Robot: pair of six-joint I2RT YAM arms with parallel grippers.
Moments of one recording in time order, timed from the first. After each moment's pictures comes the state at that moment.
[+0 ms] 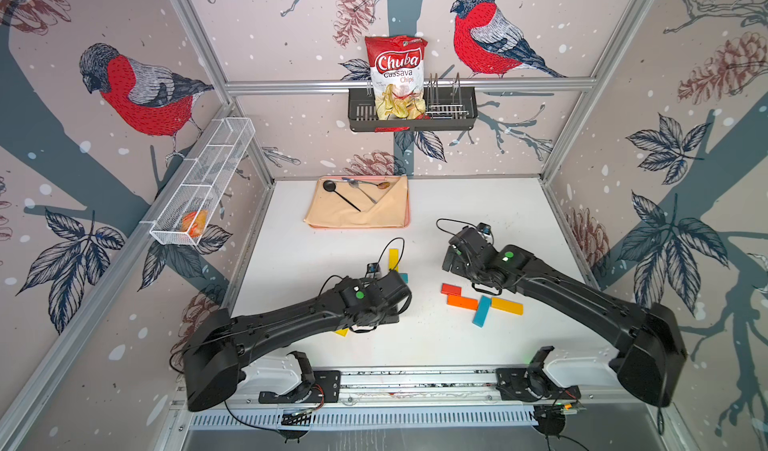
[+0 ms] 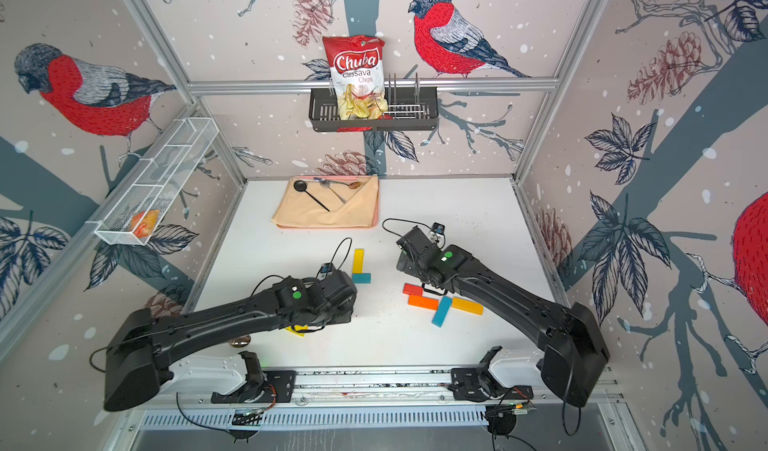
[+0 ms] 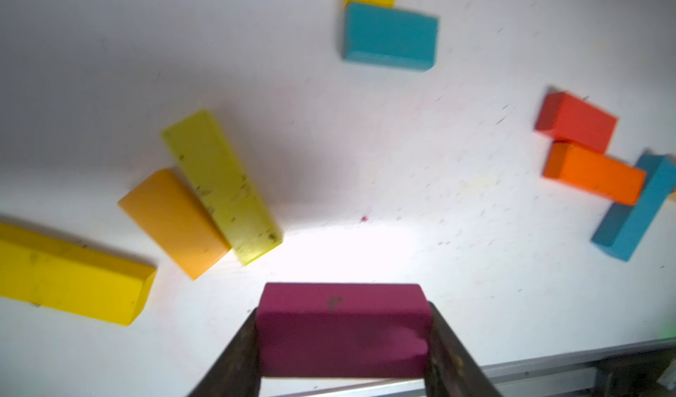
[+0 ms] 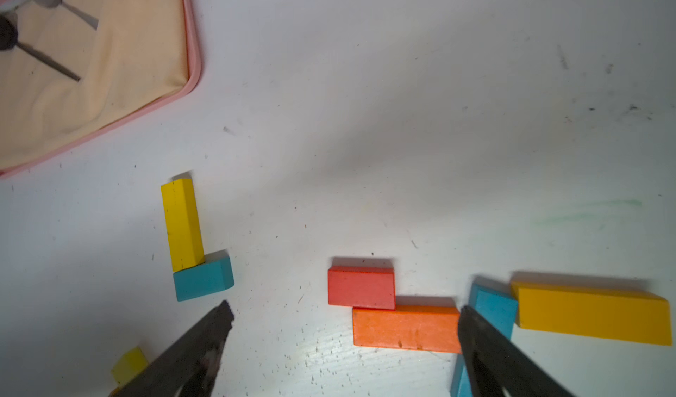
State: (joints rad) left arm -1.04 1.37 0.95 -0.81 -0.19 -1.05; right arm 0.76 1.27 0.99 -0.77 0.32 0.97
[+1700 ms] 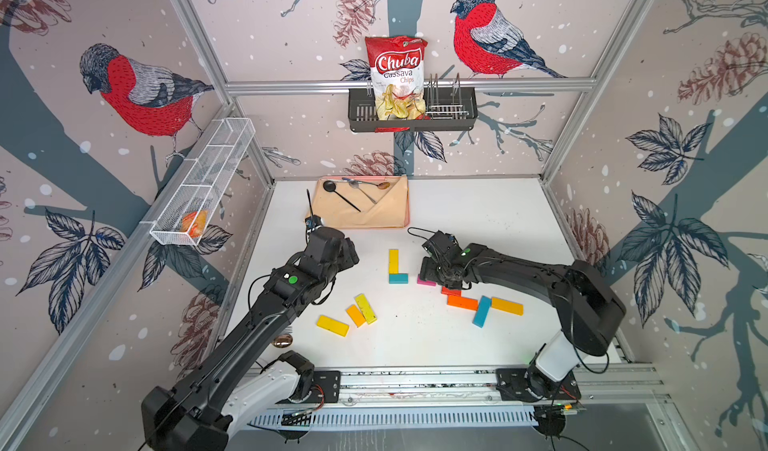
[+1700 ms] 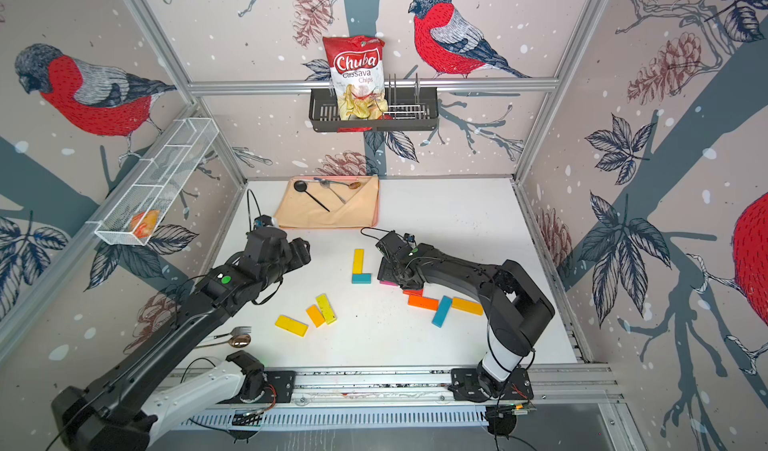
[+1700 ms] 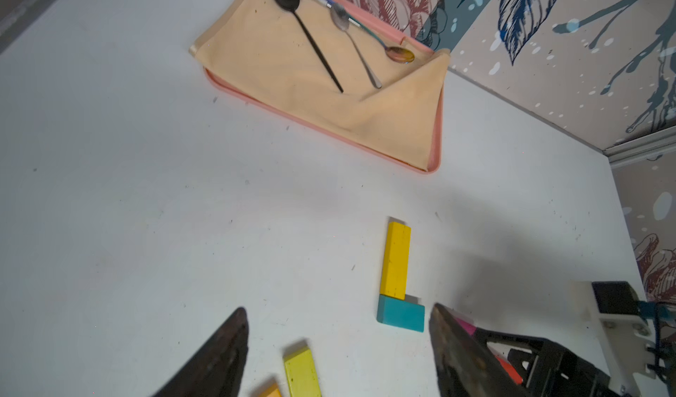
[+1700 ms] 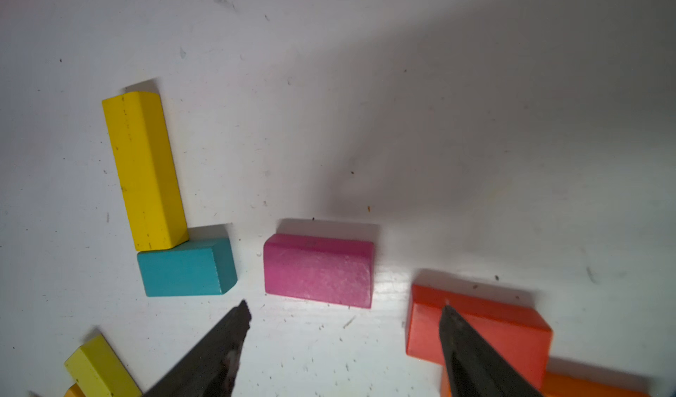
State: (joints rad) left arm -0.48 0.95 0.86 -0.66 -0.24 -0.73; right arm 0.83 1.69 1.05 -0.54 0.10 0.91
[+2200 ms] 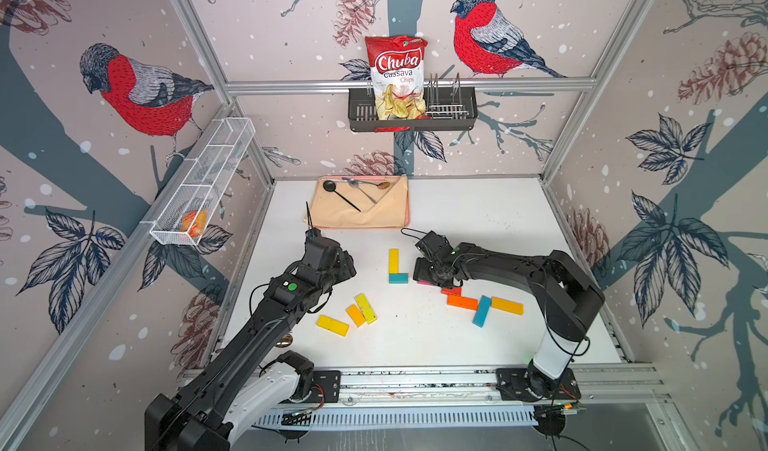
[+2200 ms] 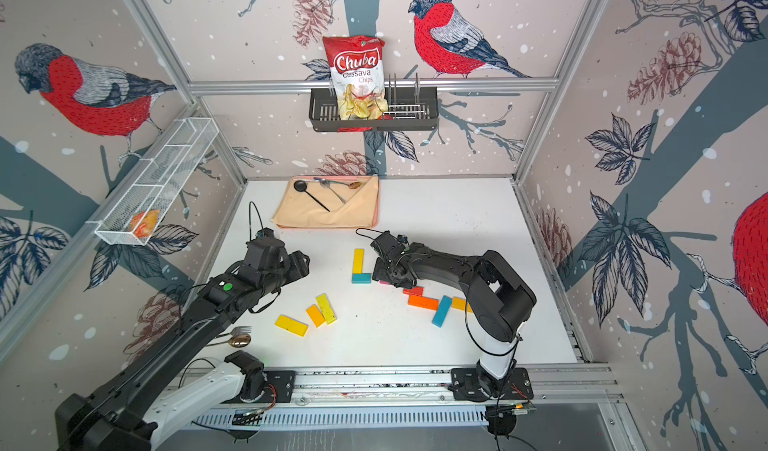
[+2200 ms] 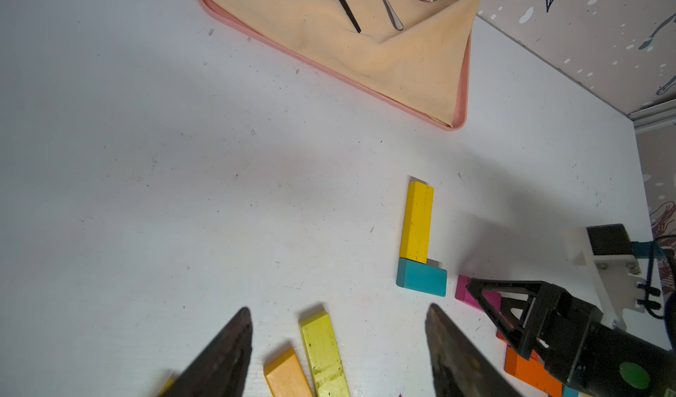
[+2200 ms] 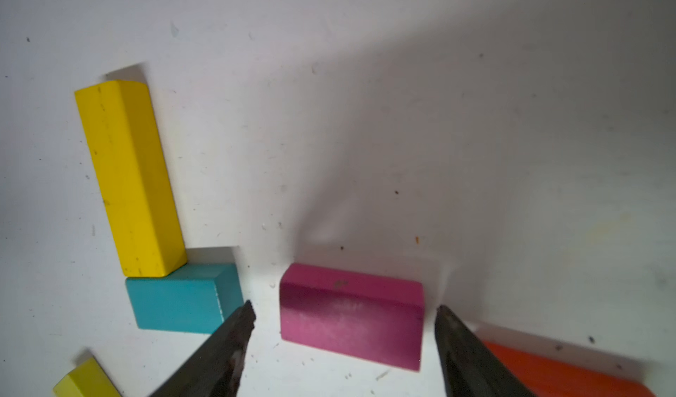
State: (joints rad) left arm -0.45 0.93 0.78 -0.65 -0.16 -0.72; right arm 0.84 1.79 1.10 -0.48 0.05 0.91
